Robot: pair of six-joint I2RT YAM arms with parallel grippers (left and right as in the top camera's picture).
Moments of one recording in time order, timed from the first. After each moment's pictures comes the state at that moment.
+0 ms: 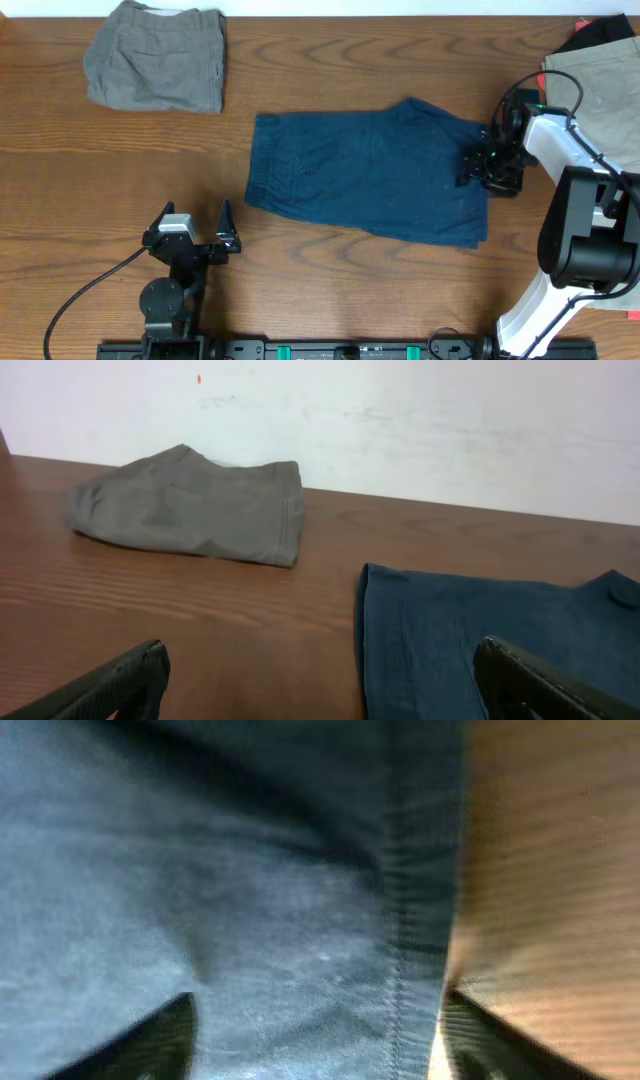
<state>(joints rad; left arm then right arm) 0.00 0.01 0.02 -0.11 0.04 -0.14 -0.12 1.98 1.27 -0.93 -0.16 0.18</state>
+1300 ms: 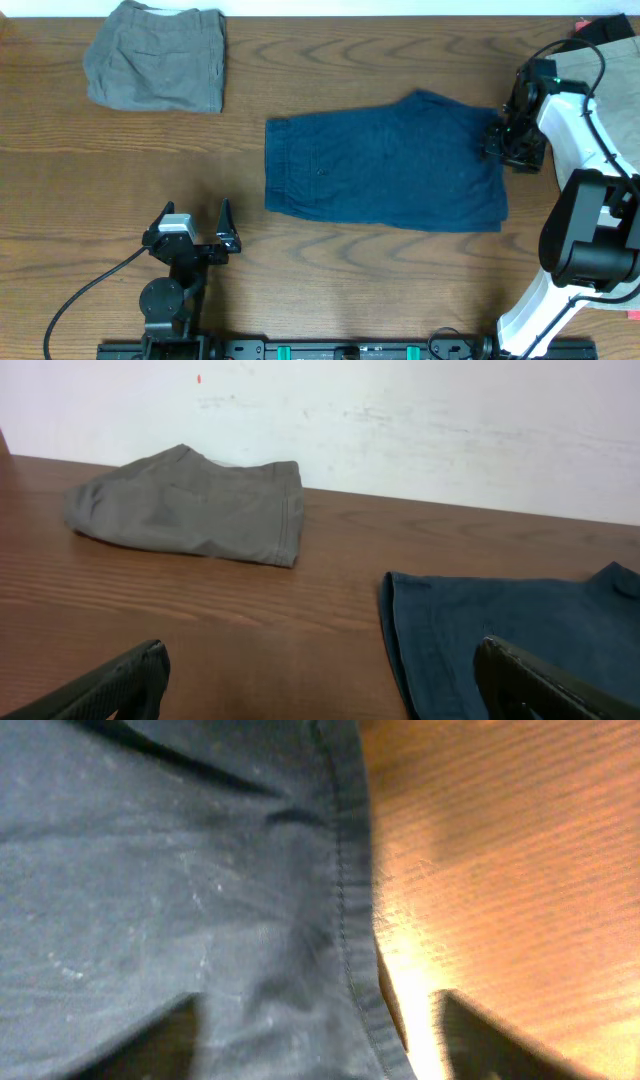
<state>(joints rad) 0.00 0.01 0.02 -0.11 0.04 -0.14 -0.13 1.99 1.49 -1.06 0.01 0.21</state>
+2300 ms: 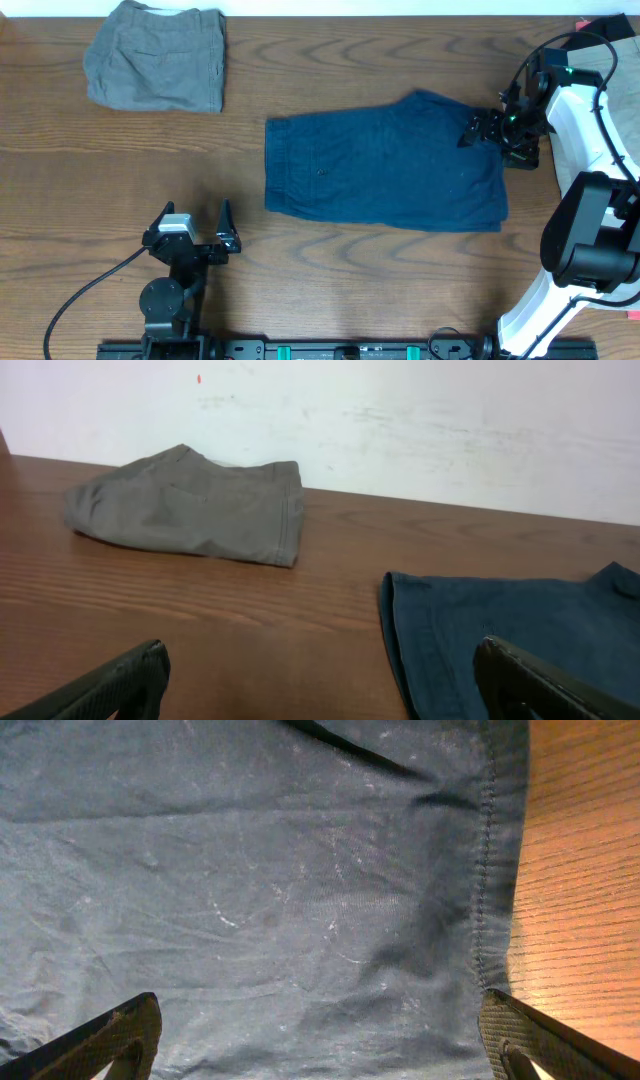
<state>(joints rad) 0.00 0.01 0.02 -0.11 0.04 -0.14 -0.15 1.99 1.57 -1.14 -0.25 0.21</state>
